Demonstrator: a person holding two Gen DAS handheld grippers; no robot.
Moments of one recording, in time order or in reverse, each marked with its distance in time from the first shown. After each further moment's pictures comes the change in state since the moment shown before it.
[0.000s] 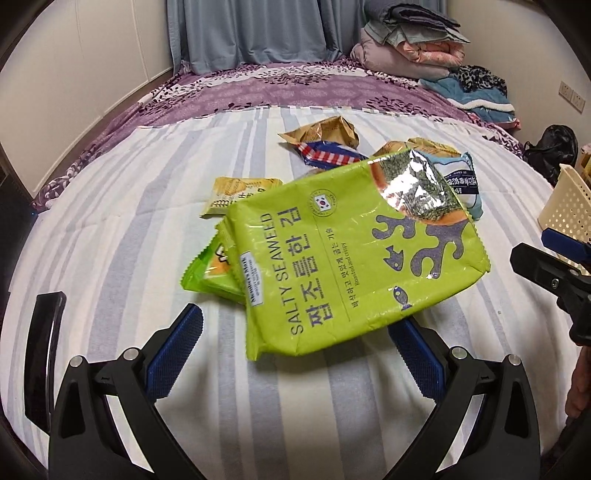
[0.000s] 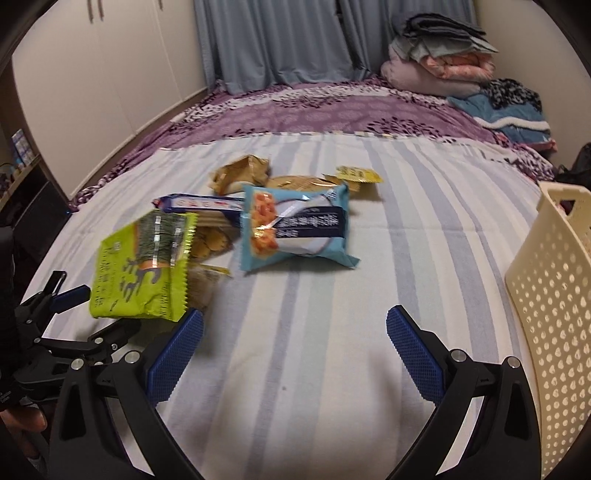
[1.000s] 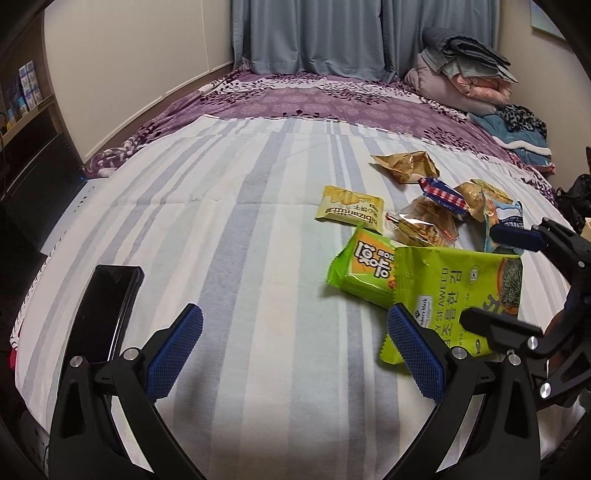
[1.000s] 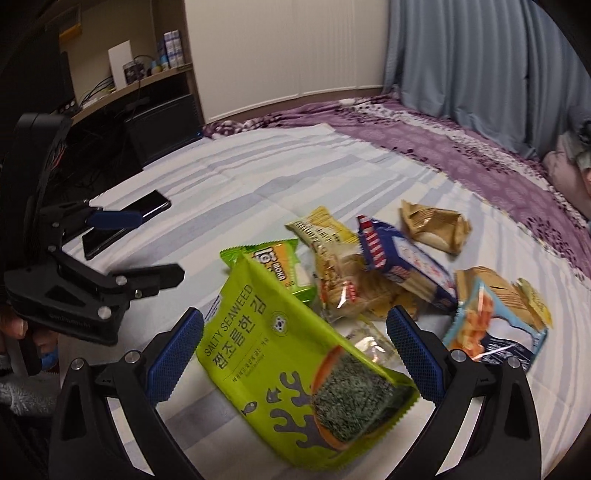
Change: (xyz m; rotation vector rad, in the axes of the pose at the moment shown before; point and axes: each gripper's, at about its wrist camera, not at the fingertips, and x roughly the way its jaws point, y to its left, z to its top) left arm -0.031 0.090 -0.011 -0.162 -0.031 0.099; right arm 0.043 0.117 0.019 -0.530 0.035 0.403
